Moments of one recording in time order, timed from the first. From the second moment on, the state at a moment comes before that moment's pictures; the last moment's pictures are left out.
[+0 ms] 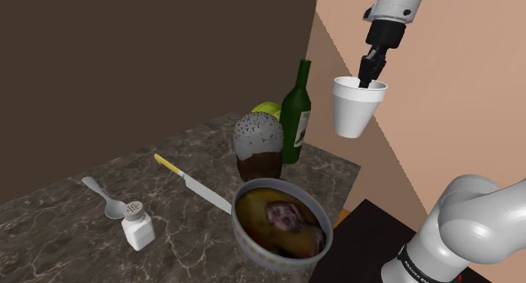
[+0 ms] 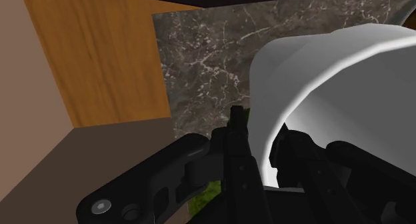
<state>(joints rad) 0.08 -0.66 -0.05 -2.04 0.09 1.37 -0.07</state>
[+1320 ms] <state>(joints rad) 0.16 -0.51 0.37 -1.81 0.29 1.37 0.43</state>
